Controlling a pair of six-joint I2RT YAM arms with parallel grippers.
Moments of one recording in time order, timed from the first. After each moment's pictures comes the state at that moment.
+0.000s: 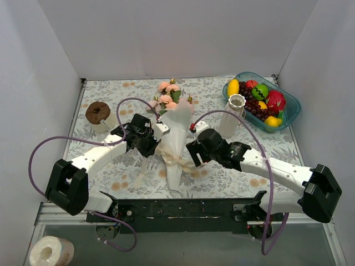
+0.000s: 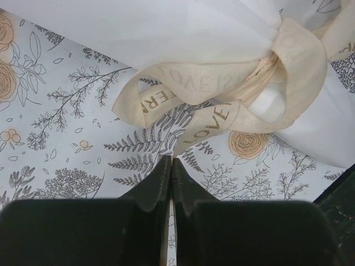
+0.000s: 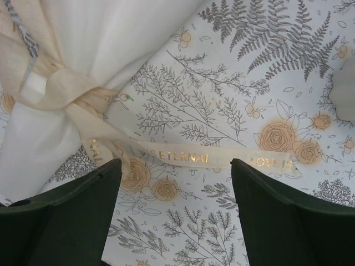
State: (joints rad) left arm -0.51 1.37 0.90 -0.58 0.27 0.34; right arm 0.94 1.23 0.83 -0.42 0.26 0.26
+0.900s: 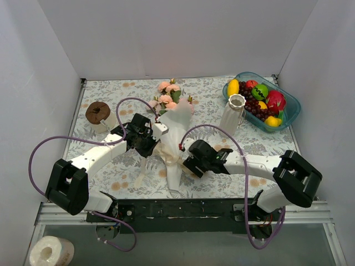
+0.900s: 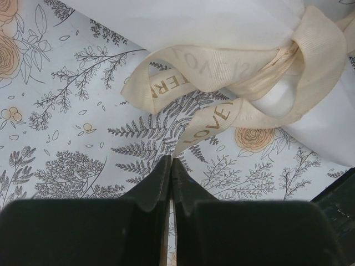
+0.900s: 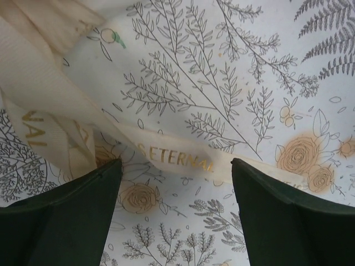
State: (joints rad) left arm -0.51 1.37 0.91 -0.62 0.22 0.30; right arm 0.99 1.44 0.72 -0.31 0.24 -0.07
